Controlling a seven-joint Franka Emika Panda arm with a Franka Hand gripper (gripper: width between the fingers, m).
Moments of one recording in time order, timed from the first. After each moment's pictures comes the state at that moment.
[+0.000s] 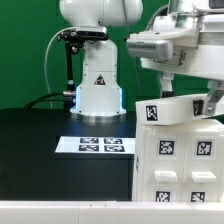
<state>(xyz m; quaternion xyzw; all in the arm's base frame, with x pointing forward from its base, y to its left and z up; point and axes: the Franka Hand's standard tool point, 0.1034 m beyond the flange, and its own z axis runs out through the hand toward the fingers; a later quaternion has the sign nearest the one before) 0.635 0.079 0.156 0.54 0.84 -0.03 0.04</state>
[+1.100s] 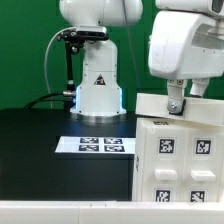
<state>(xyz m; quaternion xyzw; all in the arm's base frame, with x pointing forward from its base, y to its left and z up) 0.633 0.082 0.154 0.91 0.42 -0.02 0.04</state>
